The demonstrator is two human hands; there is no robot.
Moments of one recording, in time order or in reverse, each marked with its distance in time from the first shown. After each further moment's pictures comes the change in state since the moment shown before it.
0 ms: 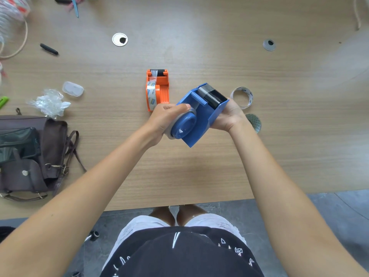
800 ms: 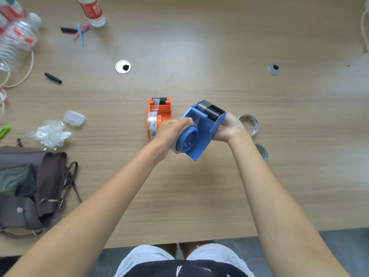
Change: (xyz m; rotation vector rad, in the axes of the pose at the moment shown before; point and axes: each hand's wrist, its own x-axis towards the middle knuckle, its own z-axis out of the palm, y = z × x) left_hand 0.059 0.027 0.006 -0.090 0.085 -0.128; right_hand 0.060 -0.057 0.011 0.038 0.091 0.023
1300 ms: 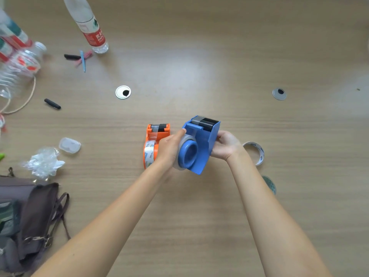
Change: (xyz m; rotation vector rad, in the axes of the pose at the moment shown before) left_hand 0.061 0.019 0.011 -0.138 0.186 -0.044; right_hand 0.042 -0.038 0.011 -0.012 -0.012 -0.032
